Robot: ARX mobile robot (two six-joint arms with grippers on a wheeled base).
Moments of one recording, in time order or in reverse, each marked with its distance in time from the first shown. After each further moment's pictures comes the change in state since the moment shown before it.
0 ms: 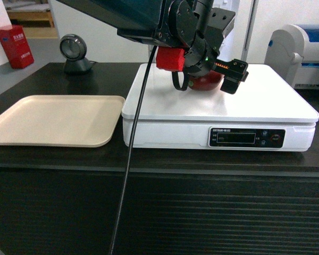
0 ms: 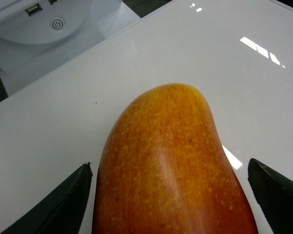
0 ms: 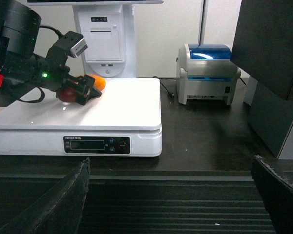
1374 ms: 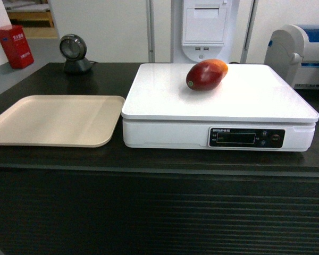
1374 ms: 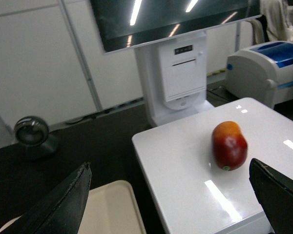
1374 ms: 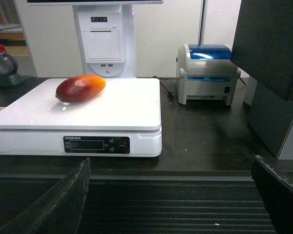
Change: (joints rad) left arm 0.192 -1.175 -1.302 0.585 -0.005 -0.062; right arm 0.000 0.000 0.000 0.000 0.000 0.000
